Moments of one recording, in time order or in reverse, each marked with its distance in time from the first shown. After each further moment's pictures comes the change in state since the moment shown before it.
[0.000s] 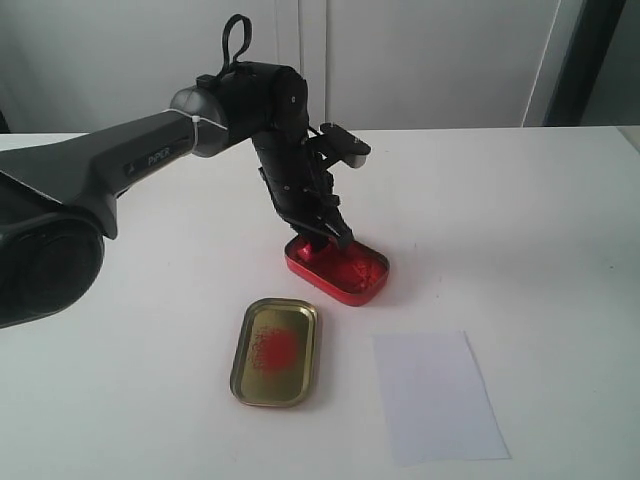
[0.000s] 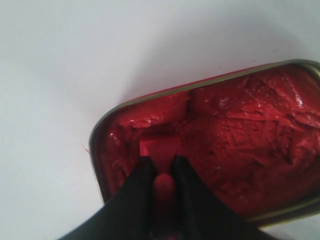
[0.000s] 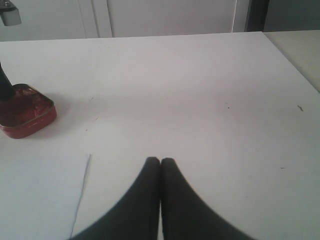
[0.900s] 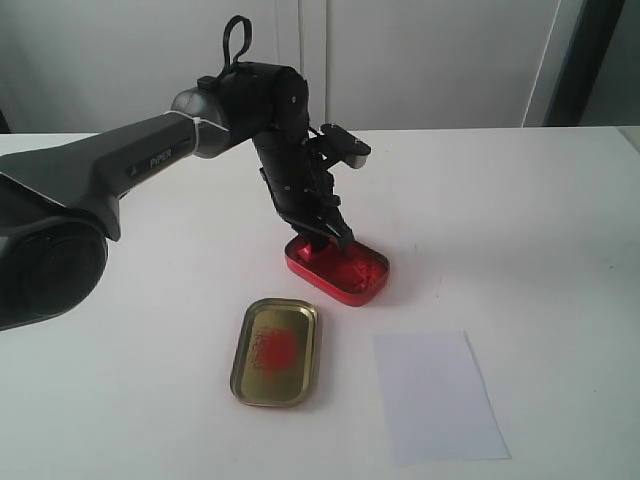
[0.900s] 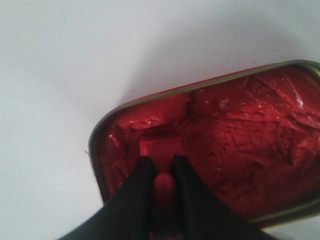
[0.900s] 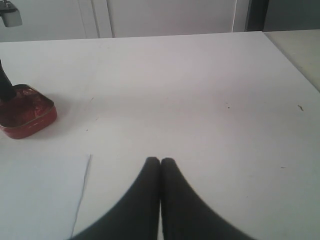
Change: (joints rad) left arm 0.000 0.029 -0.020 0.000 0.015 0.001; right arm 0.000 0.000 0.000 0.000 0.000 0.003
